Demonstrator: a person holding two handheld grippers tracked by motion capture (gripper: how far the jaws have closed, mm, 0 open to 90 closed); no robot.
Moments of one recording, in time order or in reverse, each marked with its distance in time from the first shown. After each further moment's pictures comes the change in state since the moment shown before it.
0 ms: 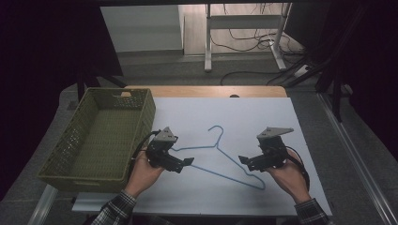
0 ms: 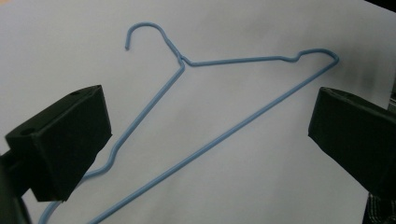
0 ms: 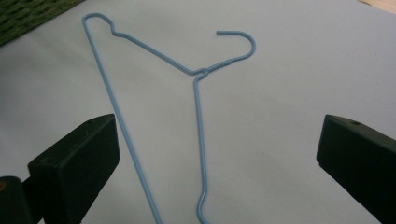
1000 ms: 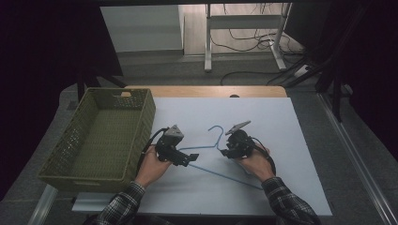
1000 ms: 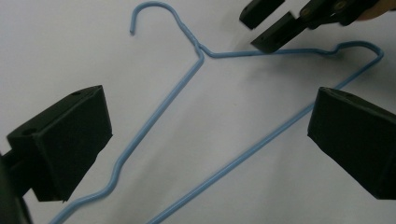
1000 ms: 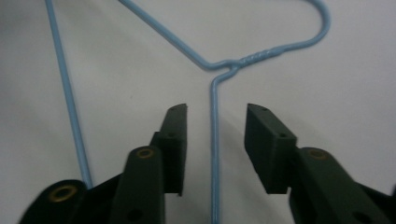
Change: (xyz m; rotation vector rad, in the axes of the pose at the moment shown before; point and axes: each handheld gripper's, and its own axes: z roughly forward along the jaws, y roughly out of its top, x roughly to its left) left arm 0.026 -0.004 0.043 0.039 -0.020 -0.038; right arm 0.003 0.019 0.110 0.205 0.069 -0.076
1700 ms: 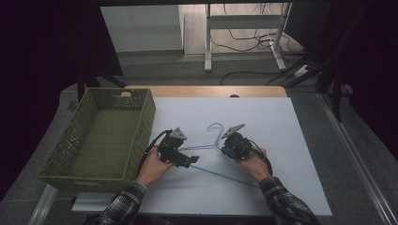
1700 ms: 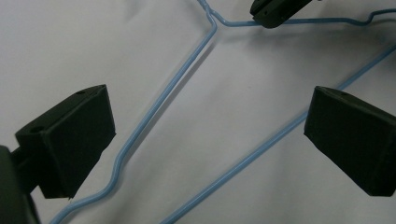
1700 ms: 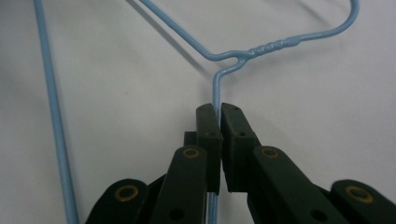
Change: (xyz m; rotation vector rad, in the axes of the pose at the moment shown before) left arm 0.004 -0.005 0.016 0.059 0.012 0.008; right arm 0.007 0.000 0.010 0.001 -0.038 -0.096
